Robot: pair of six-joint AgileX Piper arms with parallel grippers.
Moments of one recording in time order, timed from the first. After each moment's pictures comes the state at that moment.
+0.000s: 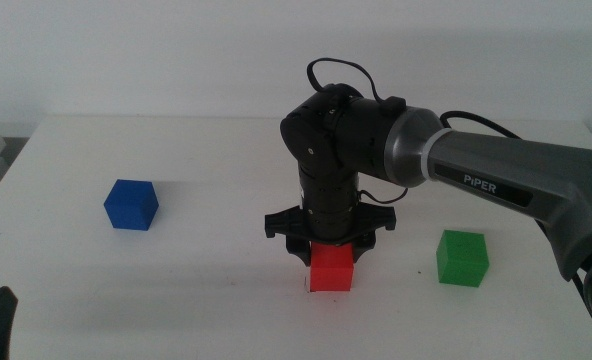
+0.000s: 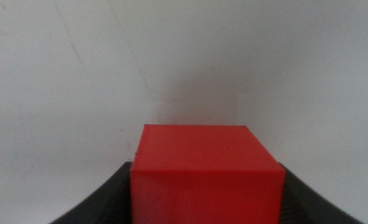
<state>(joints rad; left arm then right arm) -0.04 0.00 0.00 -0.01 0.13 -0.03 0.75 2.16 -1.78 -0.14 1.21 0.77</state>
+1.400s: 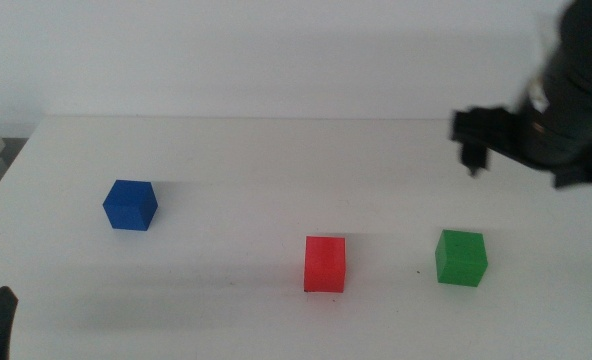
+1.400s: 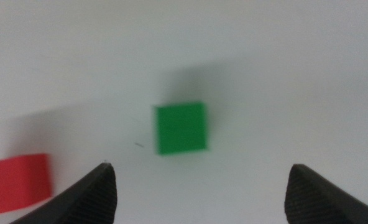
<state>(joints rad) -0.04 0.00 0.00 -0.01 0.13 -0.03 0.56 1.50 -1.37 -0.37 1.21 0.88</state>
